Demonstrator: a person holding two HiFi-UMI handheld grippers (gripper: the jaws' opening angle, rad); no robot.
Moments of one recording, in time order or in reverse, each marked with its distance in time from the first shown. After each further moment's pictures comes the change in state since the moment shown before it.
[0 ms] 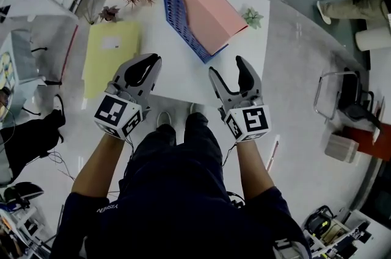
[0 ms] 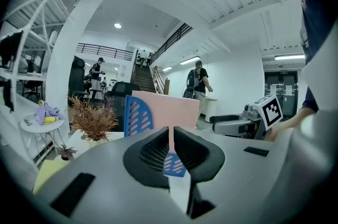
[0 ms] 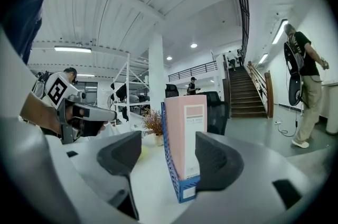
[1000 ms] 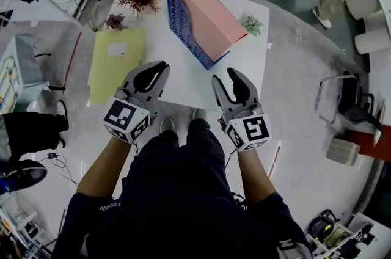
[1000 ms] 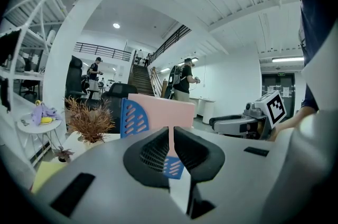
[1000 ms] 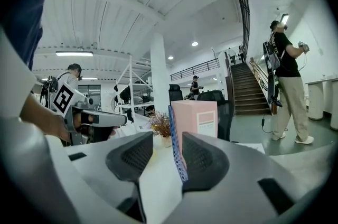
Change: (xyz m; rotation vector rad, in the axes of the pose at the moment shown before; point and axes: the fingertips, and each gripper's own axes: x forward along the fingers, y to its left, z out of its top) left arm -0.002 -0.009 0.009 -0.001 -0.013 -0.030; right arm -0.009 0.025 0.016 0.026 0.002 0.045
